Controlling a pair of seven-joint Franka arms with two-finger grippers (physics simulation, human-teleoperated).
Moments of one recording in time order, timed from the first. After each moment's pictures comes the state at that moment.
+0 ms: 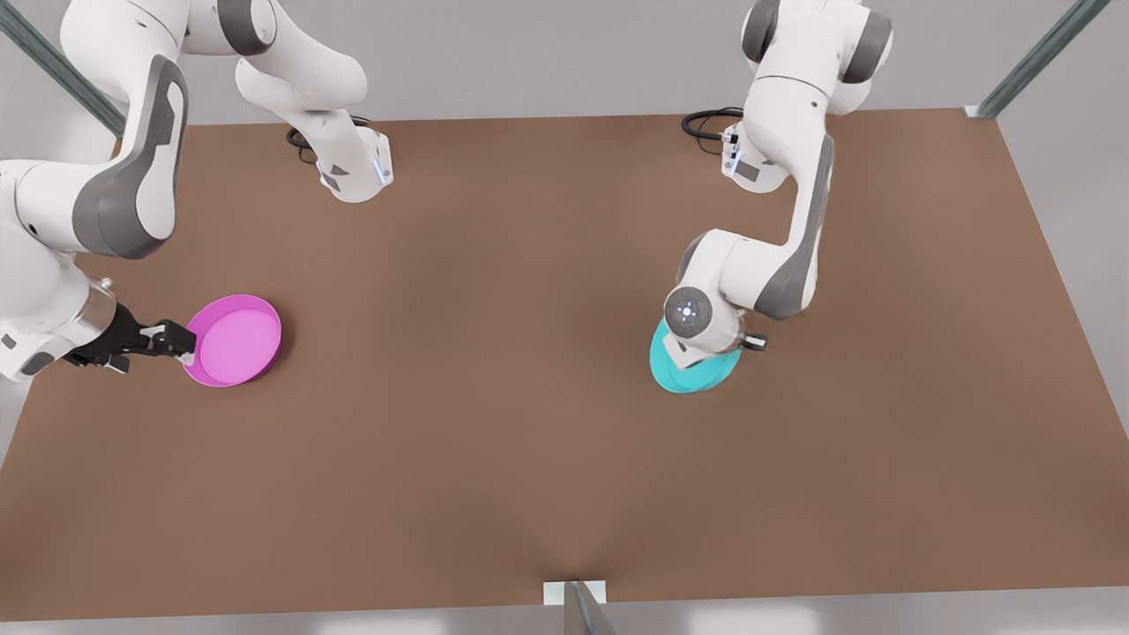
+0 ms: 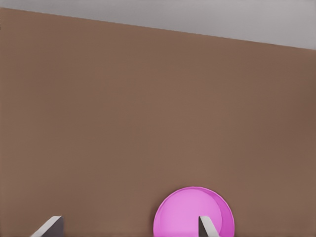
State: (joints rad) left arm -0.71 0.49 0.24 -1.55 0.27 1.63 -0.16; right arm -0.04 0.26 -0.06 -1.33 -0.02 1.64 -0.21
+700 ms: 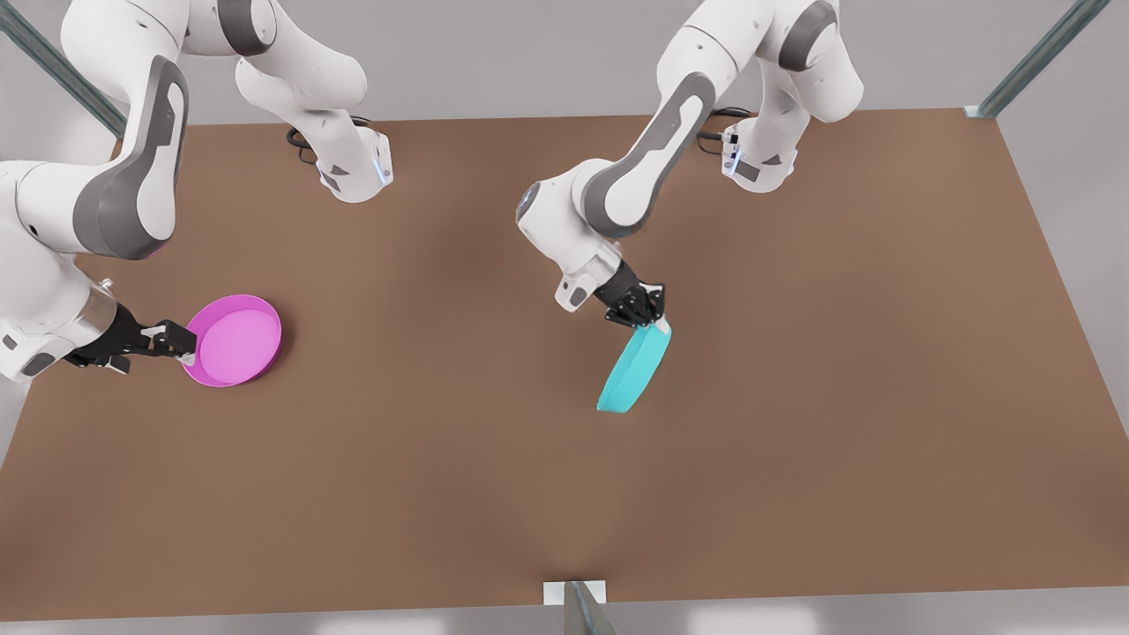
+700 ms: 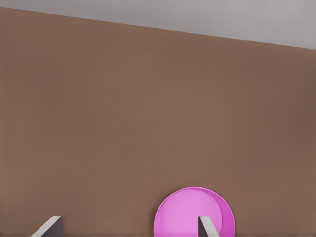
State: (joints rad) left arm -1.06 0.52 0.23 -1.51 0.78 1.65 -0.88; right arm -0.04 0.26 -0.05 -1.33 -0.02 1.64 -0.21
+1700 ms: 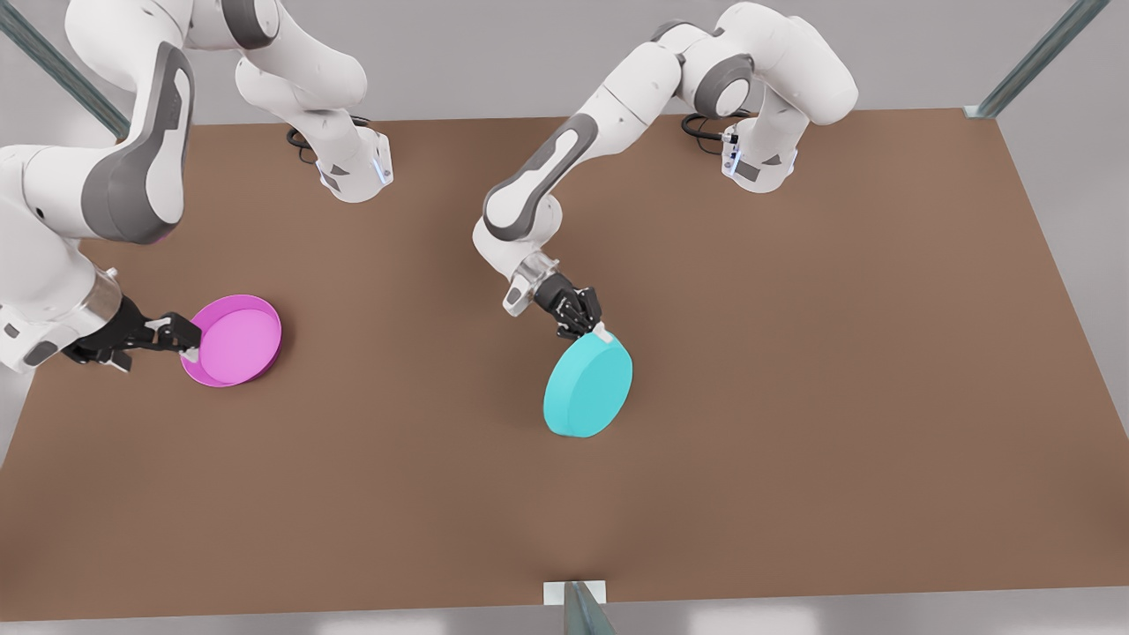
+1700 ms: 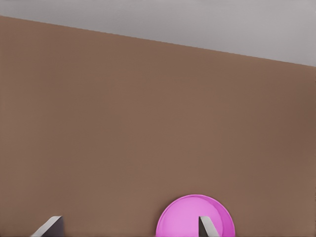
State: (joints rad) left arm -1.23 0.93 0.23 -1.30 1.25 1.47 -1.21; right arm -0.01 0.23 -0.05 -1.33 -0.01 1.66 -0.21
